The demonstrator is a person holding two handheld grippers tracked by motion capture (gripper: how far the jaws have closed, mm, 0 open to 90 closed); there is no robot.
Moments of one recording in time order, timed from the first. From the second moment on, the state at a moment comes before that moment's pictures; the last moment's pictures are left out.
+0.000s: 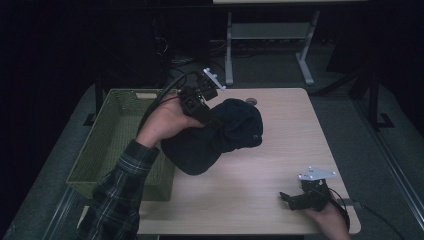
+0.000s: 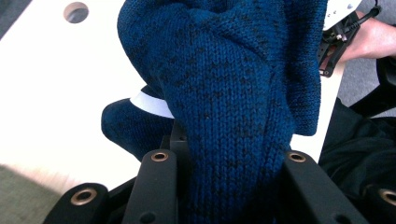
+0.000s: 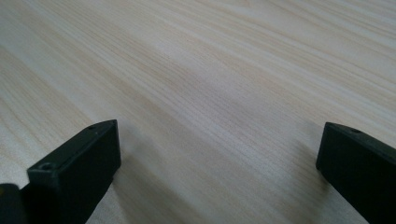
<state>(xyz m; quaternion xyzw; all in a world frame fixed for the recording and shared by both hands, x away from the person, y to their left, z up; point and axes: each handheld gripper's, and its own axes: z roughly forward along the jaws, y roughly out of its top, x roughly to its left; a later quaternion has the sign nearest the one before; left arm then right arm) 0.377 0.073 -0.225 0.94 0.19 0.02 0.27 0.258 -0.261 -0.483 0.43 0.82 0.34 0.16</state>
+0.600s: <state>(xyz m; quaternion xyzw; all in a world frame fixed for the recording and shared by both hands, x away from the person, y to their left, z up) 0.376 0.016 -0.288 0.95 0.19 -0.01 0.26 0.258 -0.260 -0.483 0.43 0.82 0.34 0.16</state>
